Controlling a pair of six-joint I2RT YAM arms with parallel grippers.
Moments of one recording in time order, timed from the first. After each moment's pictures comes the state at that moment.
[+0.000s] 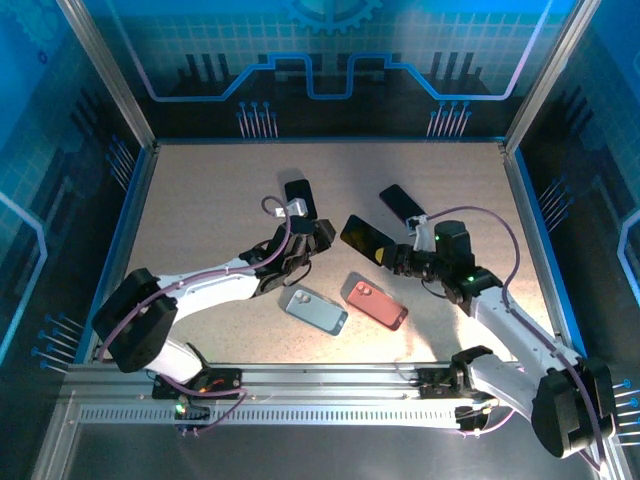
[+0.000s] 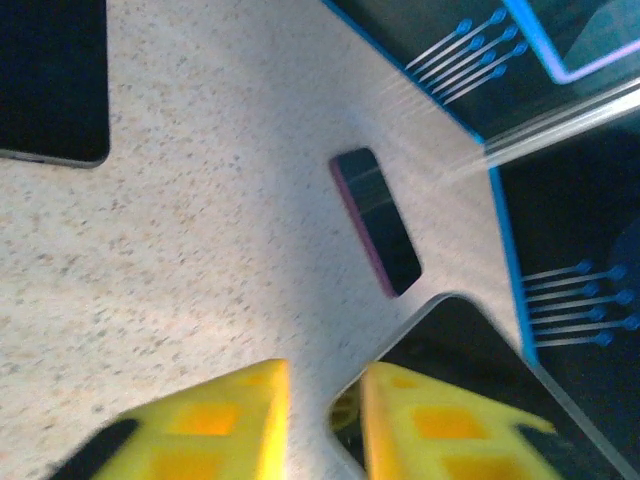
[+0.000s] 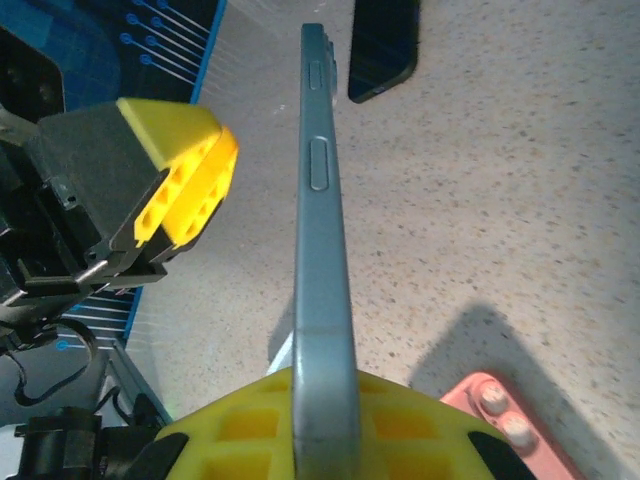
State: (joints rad) left arm -0.75 1.49 0.82 0.18 -0.23 -1.03; right arm 0.30 0.98 0.56 -0.17 -0.56 0.61
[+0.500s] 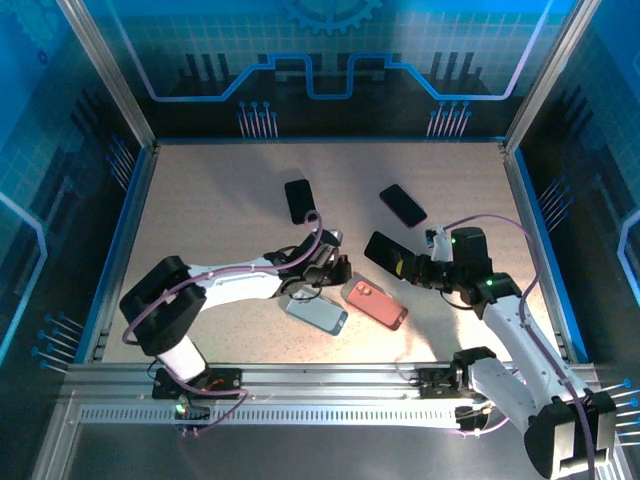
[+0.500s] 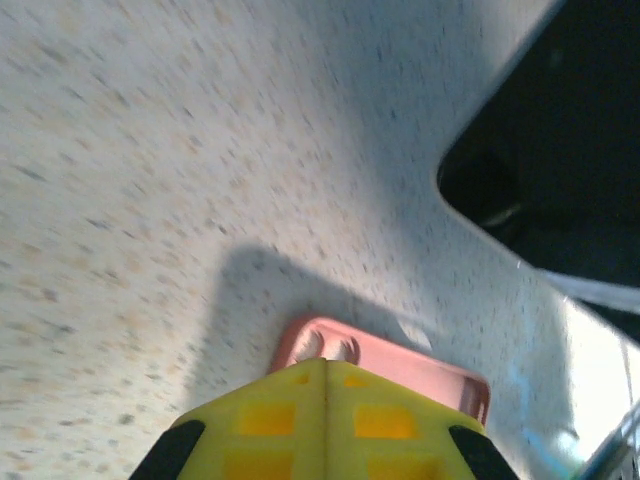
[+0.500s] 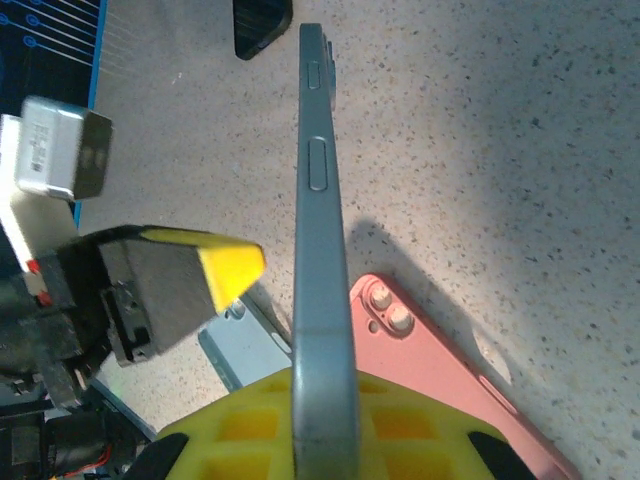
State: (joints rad) left arm -0.84 1.66 0.91 -0.04 0.11 -0.89; right arm 0.17 0.87 0.60 -0.54 -0.55 0.50
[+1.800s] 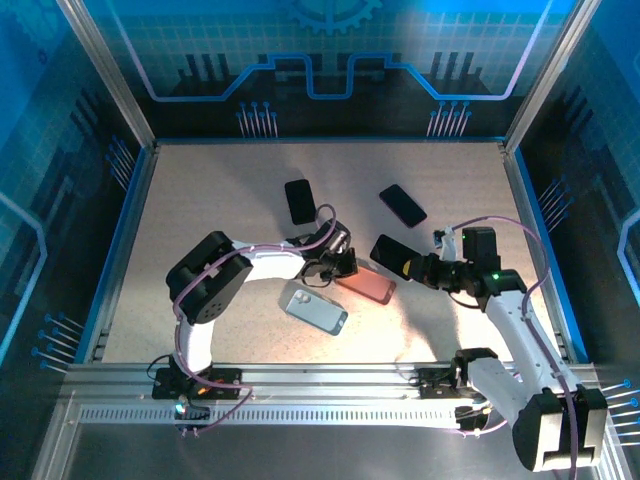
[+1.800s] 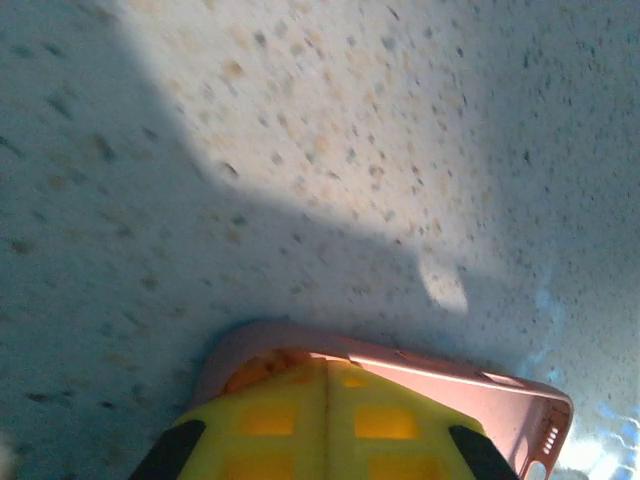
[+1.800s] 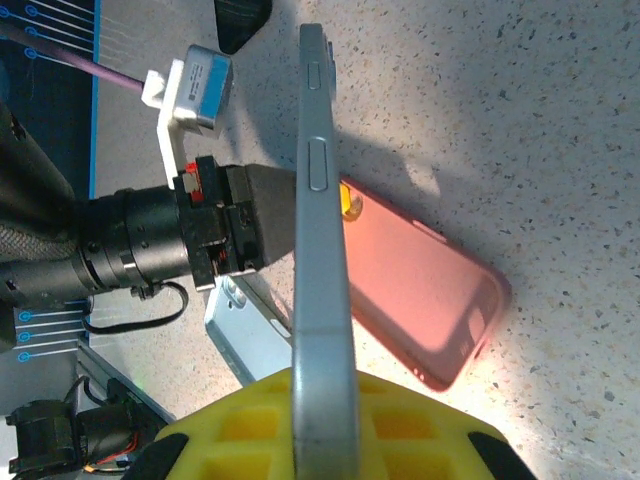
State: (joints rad) left arm -0.75 1.95 1.09 -0.05 0.18 -0.93; right arm 0.05 0.92 0.62 -0.61 -0.66 0.45
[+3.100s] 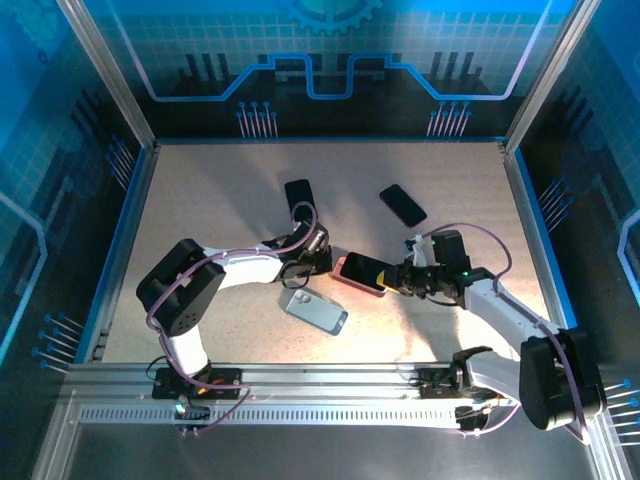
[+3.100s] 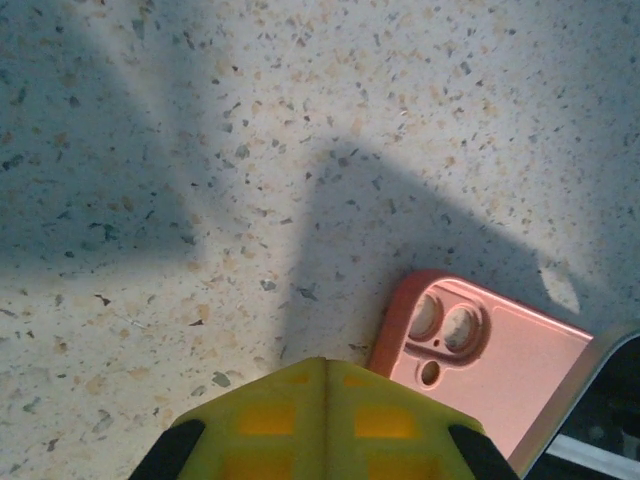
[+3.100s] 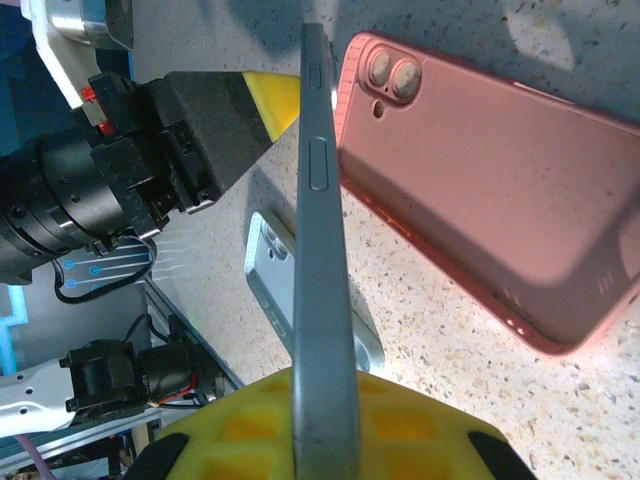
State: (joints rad) left arm -0.68 1.79 0.93 -0.08 0.03 -0.82; right arm 0.22 1.15 0.50 -0.26 -0.79 0.65
